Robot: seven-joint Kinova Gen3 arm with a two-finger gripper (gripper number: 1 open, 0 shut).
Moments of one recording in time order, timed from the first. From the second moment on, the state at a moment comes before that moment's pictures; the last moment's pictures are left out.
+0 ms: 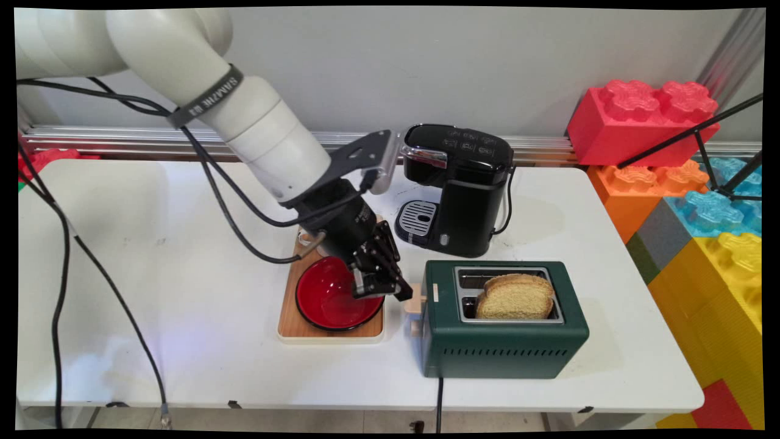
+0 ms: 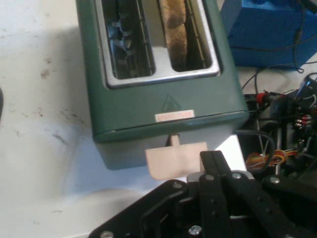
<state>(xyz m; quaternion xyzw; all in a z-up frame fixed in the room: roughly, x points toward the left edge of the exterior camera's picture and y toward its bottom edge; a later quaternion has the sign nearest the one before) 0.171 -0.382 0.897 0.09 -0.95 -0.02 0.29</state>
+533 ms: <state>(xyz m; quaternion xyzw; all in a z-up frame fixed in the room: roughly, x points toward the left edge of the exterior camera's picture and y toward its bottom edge) 0.158 -0.390 0.888 0.08 -0.96 -0.01 0.26</state>
